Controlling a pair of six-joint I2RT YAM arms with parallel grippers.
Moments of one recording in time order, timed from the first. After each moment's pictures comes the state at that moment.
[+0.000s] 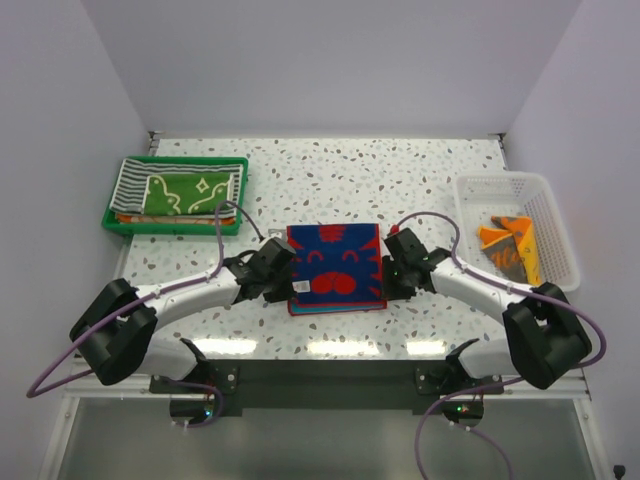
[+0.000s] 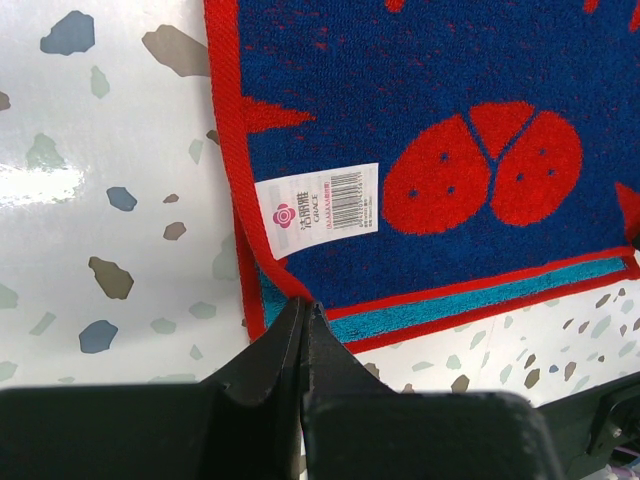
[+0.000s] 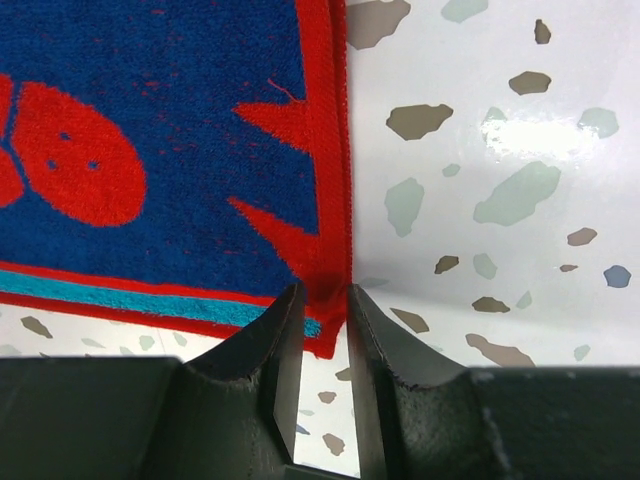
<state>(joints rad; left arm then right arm) -0.77 1.36 0.69 -0.35 -0.07 -0.90 0.56 1.34 0.68 -0.50 -0.01 0.60</state>
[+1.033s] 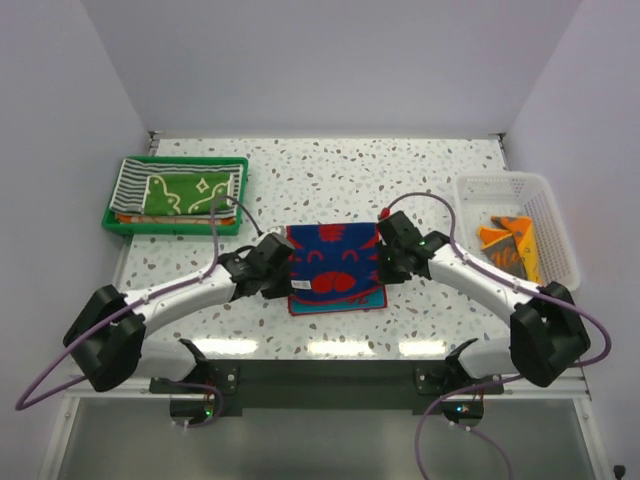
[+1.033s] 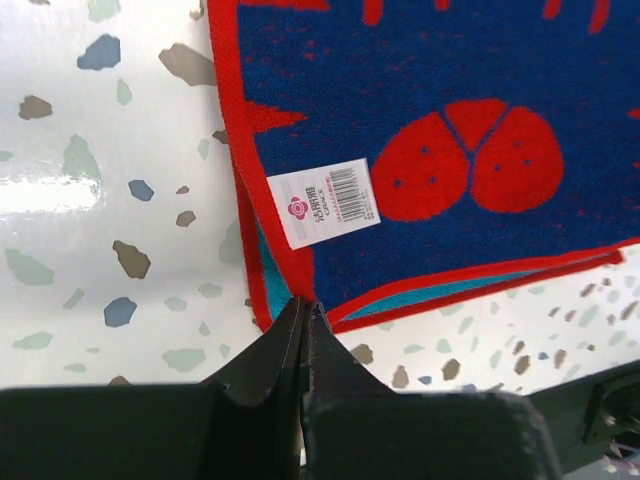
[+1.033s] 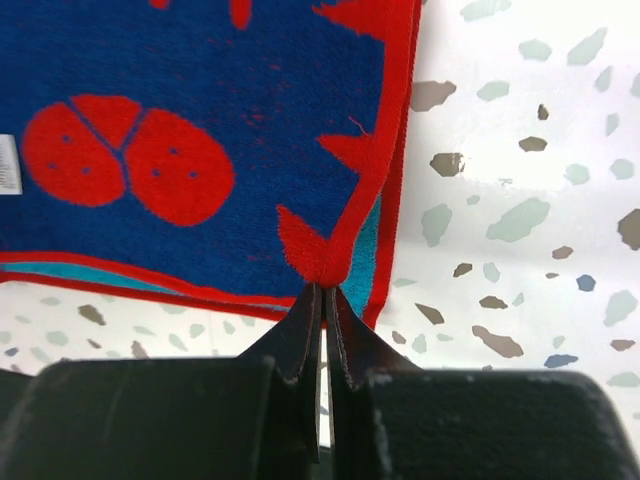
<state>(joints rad) -0.77 1.33 0.73 -0.43 -0.09 -0.88 0.60 1.37 0.85 -0.62 0.04 0.56</state>
